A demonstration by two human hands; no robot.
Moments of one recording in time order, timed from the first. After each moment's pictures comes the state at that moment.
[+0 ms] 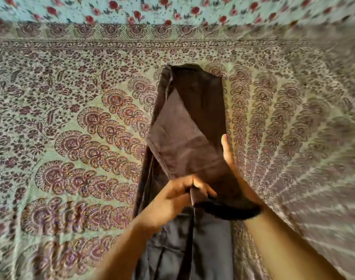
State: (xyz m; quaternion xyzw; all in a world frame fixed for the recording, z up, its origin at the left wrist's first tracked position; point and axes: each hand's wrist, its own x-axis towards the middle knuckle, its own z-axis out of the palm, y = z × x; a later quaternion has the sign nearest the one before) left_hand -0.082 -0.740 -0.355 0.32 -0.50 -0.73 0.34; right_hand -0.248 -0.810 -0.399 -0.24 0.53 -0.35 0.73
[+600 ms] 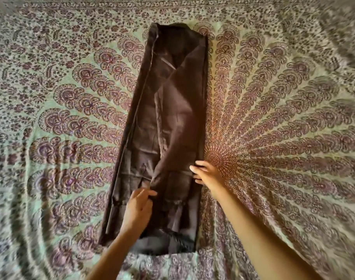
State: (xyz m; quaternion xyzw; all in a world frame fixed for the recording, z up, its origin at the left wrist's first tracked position) left_hand -0.101 -0.542 -0.423 0.73 -0.47 -0.47 0.18; right_hand -0.308 -0.638 -0.456 -0.27 0.69 -0.22 0.64
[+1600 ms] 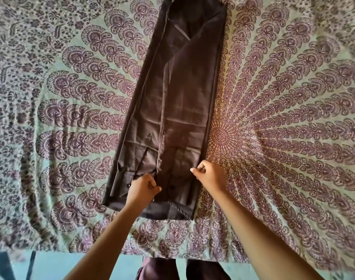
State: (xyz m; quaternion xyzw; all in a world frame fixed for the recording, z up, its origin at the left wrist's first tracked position) left_hand -0.106 -0.511 -0.443 0.78 -0.44 -0.44 0.01; right_hand -0.315 -0.567 -0.470 -0.61 0.71 -0.03 0.36
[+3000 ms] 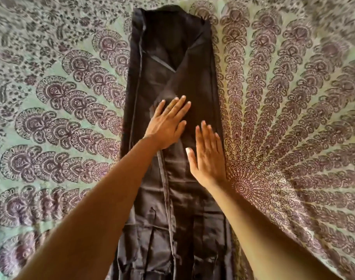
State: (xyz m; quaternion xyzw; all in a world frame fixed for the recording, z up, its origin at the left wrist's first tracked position) left_hand -0.110 -0.862 -0.501 0.49 -0.86 -0.13 0.00; right_hand -0.250 -0.757 -0.498 -0.71 0.69 -0.08 0.11
